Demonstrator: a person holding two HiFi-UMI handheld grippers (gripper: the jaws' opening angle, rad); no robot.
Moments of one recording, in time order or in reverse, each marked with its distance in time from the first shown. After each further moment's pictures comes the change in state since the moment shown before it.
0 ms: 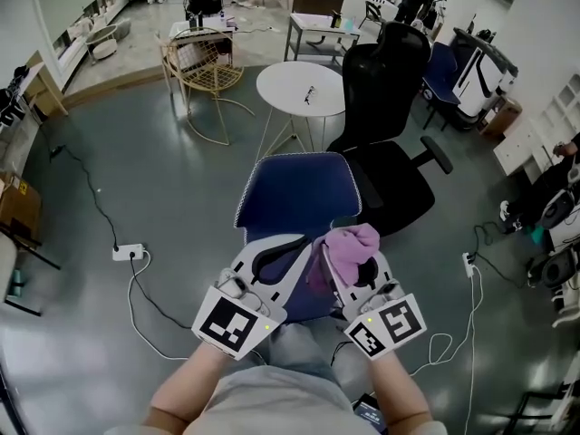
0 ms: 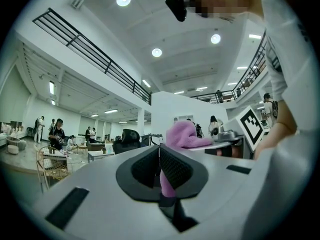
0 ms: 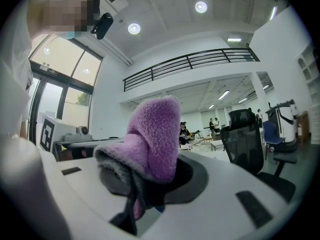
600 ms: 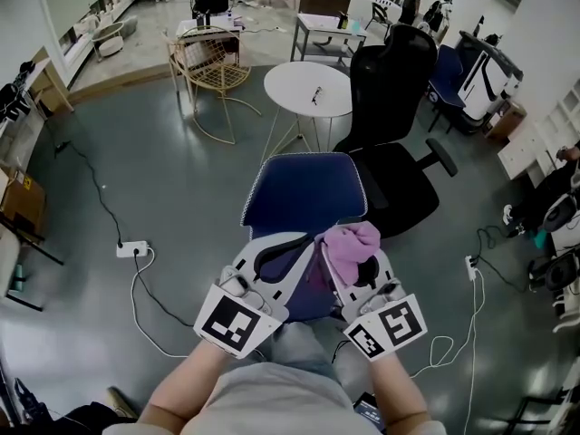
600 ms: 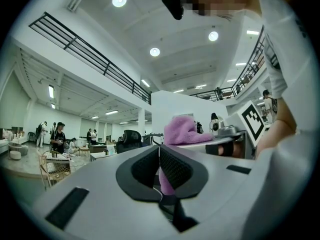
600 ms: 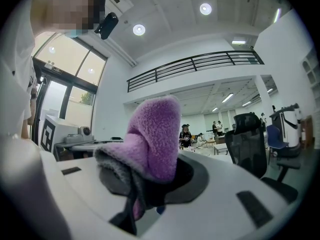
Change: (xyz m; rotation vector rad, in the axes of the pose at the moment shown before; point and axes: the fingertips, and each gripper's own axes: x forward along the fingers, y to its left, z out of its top) left arm -0.012 0.005 0.006 0.040 0.003 0.009; right arm 0.008 0.020 0.010 -0.031 -0.019 0.027
